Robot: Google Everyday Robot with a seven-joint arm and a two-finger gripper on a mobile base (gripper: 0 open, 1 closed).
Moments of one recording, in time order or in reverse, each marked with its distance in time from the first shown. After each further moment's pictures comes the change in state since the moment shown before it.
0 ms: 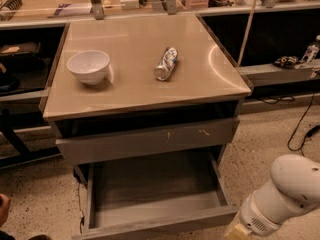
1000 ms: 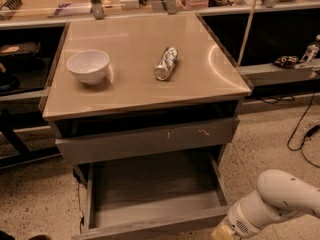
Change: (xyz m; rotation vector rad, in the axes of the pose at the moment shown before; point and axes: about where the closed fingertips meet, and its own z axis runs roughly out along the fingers) arm -0.007 -0.032 0.075 -0.039 -0.085 0.106
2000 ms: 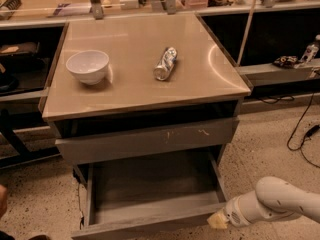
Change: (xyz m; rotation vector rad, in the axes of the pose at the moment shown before) arm -0.018 -0.085 0.059 0.038 -0.184 0.131
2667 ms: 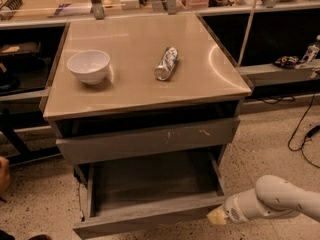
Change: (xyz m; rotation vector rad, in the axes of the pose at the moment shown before) arm -0.013 -0.014 0.004 0.017 -0.029 0.010
